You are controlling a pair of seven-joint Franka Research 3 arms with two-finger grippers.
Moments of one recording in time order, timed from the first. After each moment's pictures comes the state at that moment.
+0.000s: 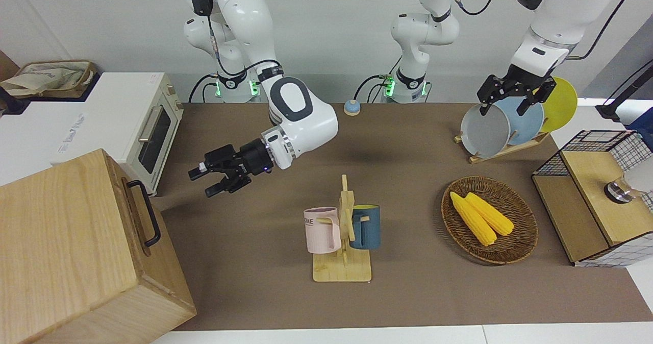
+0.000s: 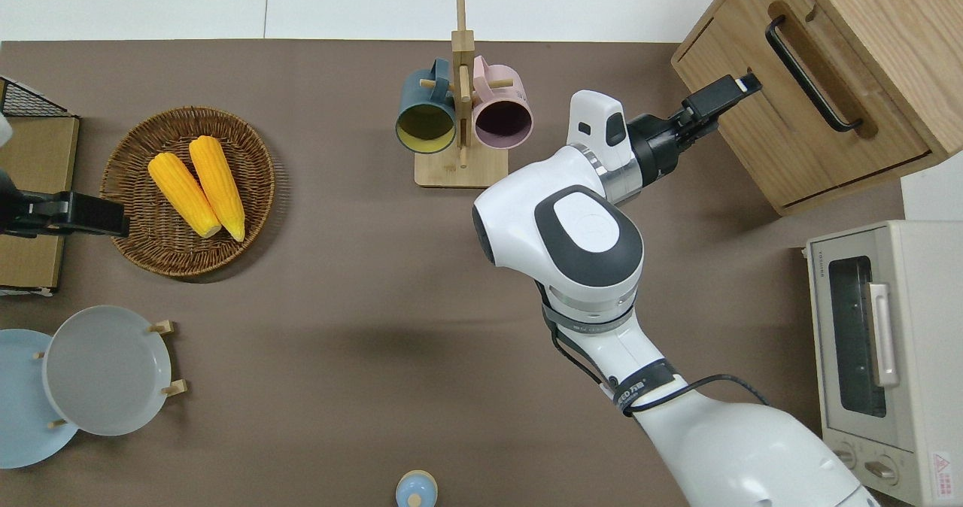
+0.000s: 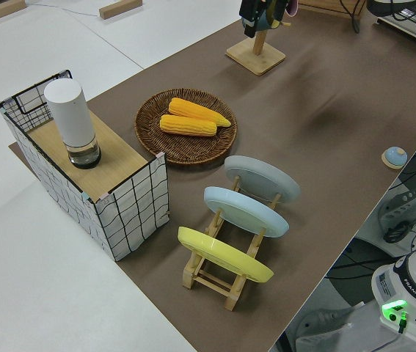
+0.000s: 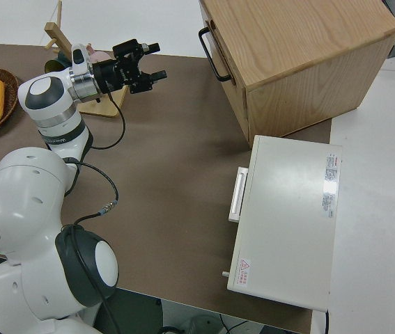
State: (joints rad) left arm -0.15 0.04 0.15 -1.49 -0.02 1.56 0.05; right arm 0.47 0.50 -0.01 -1.53 -1.49 1.61 0.40
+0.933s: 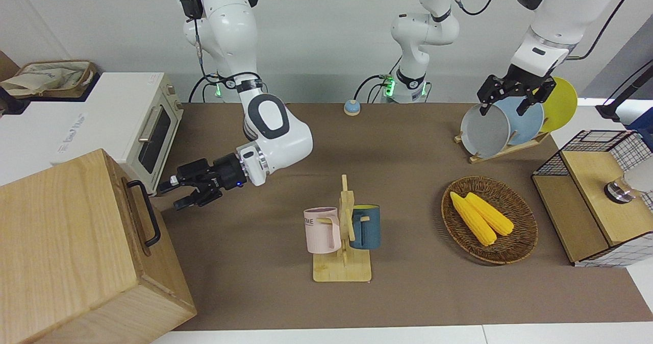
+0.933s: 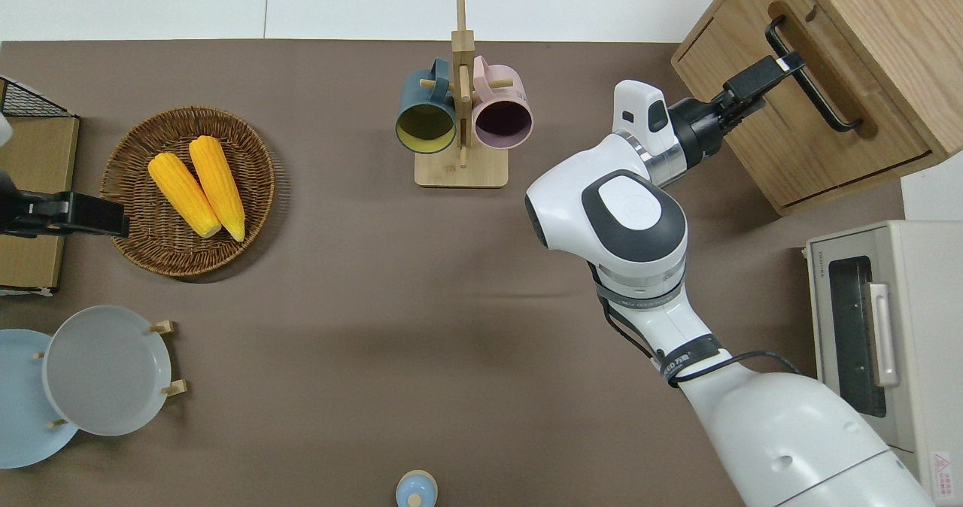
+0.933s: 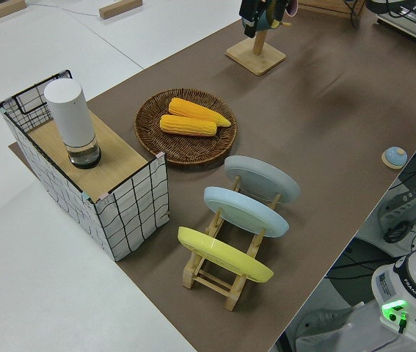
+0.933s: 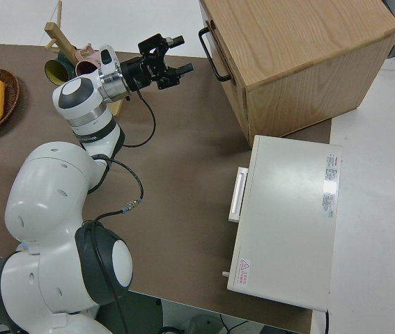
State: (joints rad) left arm -0.15 0.04 0.15 -1.49 -0.02 1.56 0.05; right arm 0.37 0.52 -0.01 -1.57 -1.65 1.67 0.43
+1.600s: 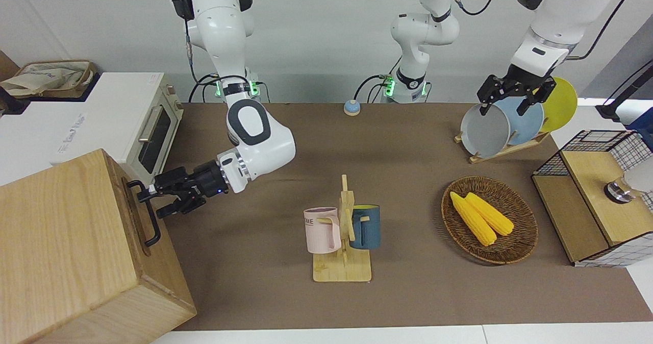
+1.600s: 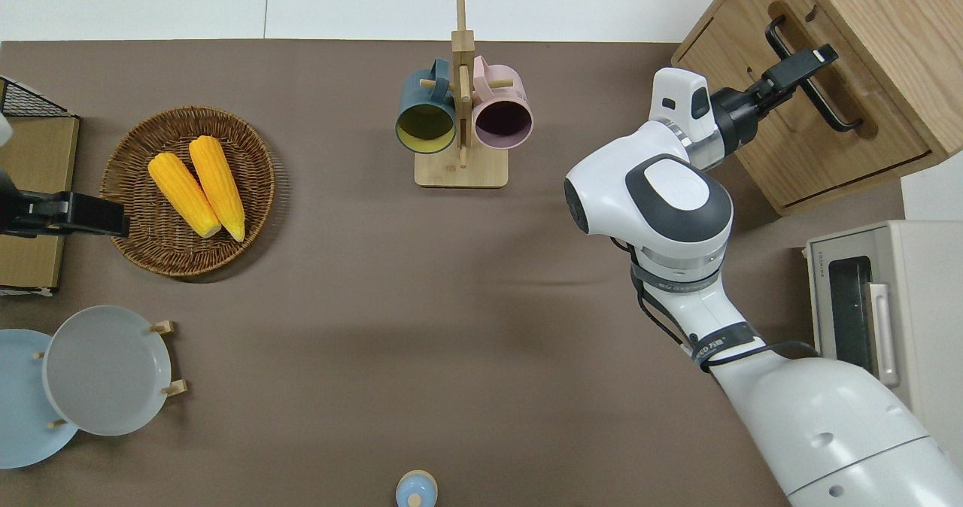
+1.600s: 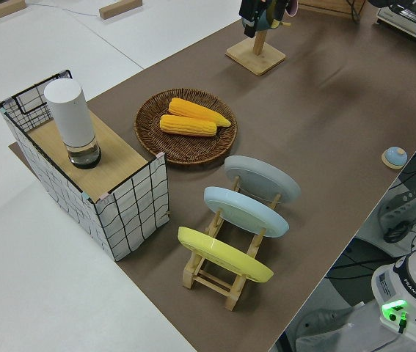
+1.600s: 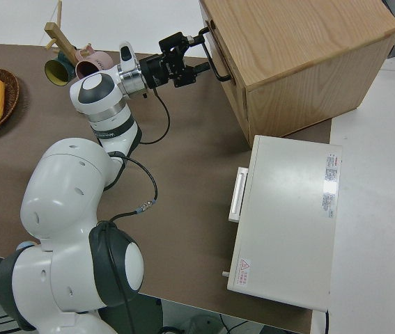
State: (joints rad) left arm -0.15 0.04 0.15 -1.49 -0.02 1.56 0.05; right arm 0.29 0.52 -0.01 -1.57 -1.65 1.76 0.46
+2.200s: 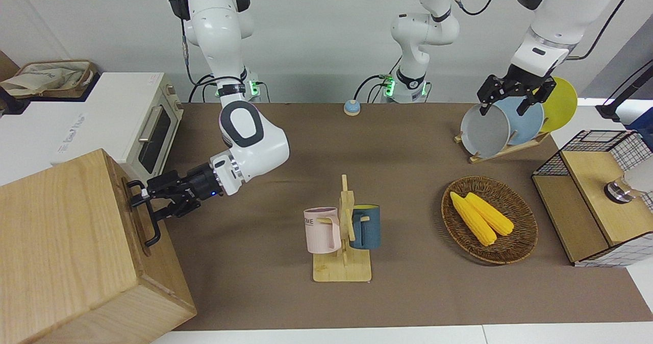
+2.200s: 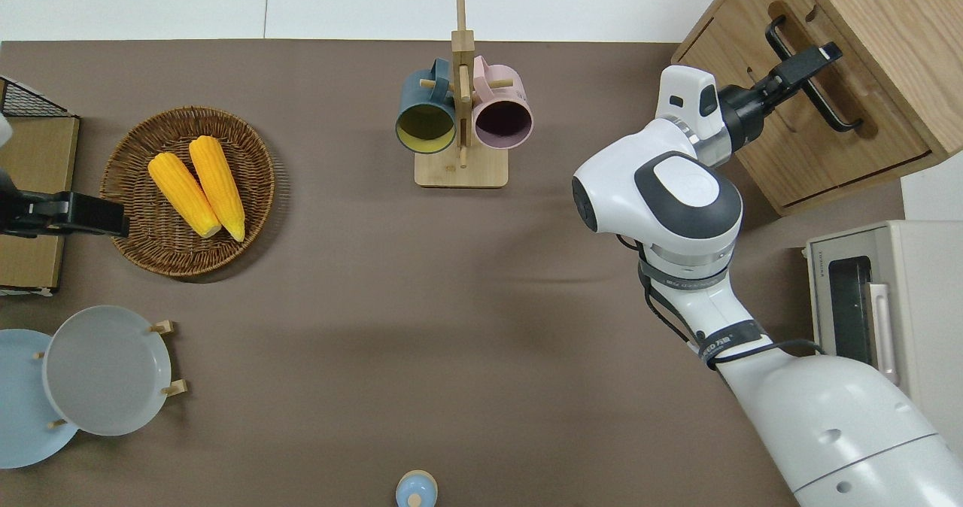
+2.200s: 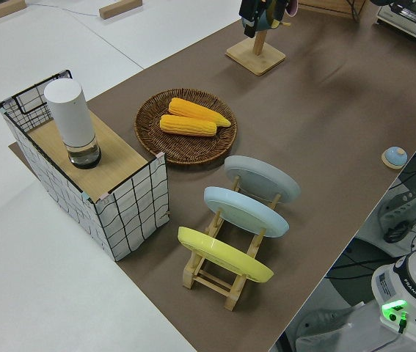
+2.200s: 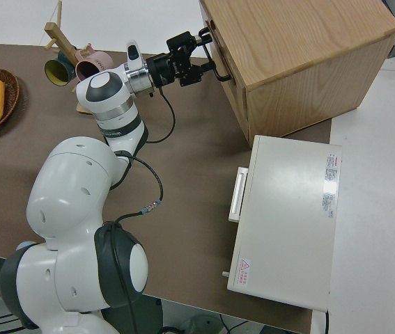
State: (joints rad) left arm -0.15 0.04 0.15 -1.49 -0.02 1.56 0.05; right arm 0.28 0.52 -0.01 -1.57 -1.66 1.79 0.47
